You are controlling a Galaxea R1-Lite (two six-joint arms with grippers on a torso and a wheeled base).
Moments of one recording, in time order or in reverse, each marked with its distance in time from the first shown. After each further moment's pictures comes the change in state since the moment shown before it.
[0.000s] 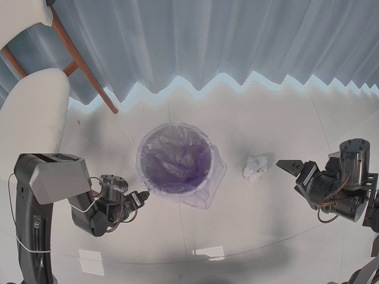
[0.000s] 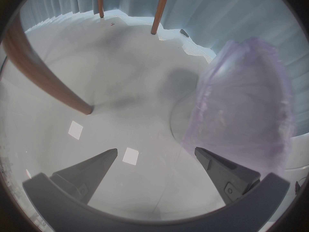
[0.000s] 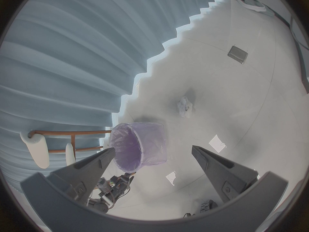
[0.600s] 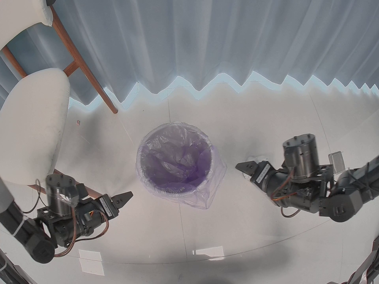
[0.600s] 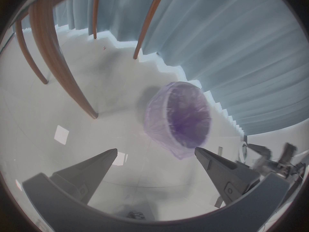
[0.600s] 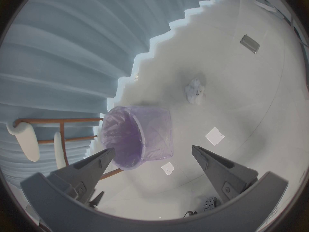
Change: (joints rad) left arm -0.073 -0.650 0.506 0.001 -0.066 -0.004; right arm 0.073 0.312 -0.242 0.030 0.016 0.013
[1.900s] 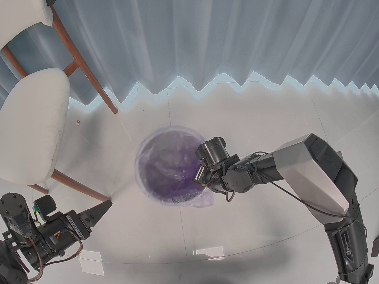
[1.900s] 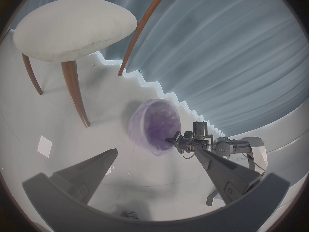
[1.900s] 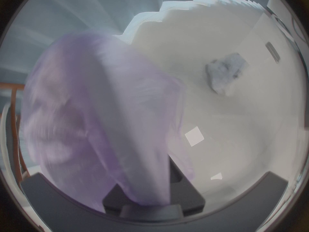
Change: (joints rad) left arm -0.074 -0.432 0.225 -0.002 -0.004 0.012; right arm 0.023 0.725 -0.981 0.501 -0.032 -0.135
